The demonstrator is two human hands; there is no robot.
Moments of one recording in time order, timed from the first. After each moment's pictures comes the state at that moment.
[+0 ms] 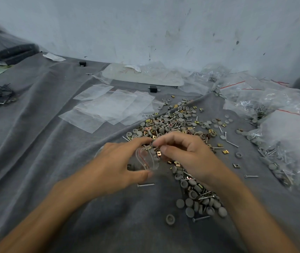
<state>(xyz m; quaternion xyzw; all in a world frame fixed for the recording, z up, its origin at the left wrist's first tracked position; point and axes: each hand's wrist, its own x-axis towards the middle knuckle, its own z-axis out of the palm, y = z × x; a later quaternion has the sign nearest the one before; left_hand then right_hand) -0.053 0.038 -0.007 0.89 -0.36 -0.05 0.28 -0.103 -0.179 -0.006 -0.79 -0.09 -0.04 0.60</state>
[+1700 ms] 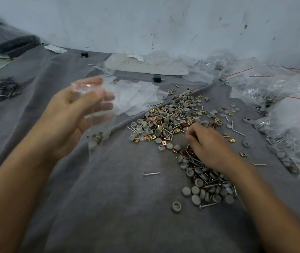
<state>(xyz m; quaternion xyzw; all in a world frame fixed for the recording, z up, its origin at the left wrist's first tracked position) -0.018 0.090 0.033 0.64 -0.17 -0.06 0.75 -0.097 -0.219 -0.025 -0.97 0.01 -0.08 0.21</state>
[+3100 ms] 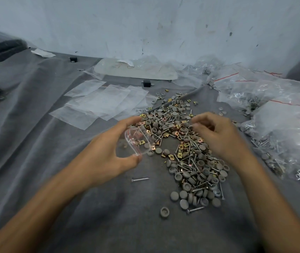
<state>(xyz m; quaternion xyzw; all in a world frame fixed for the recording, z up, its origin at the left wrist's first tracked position) -0.051 0.041 -0.006 0.85 -0.34 -0.02 0.41 -0.108 -0.255 0.000 -0.91 0.06 -0.19 0.38</state>
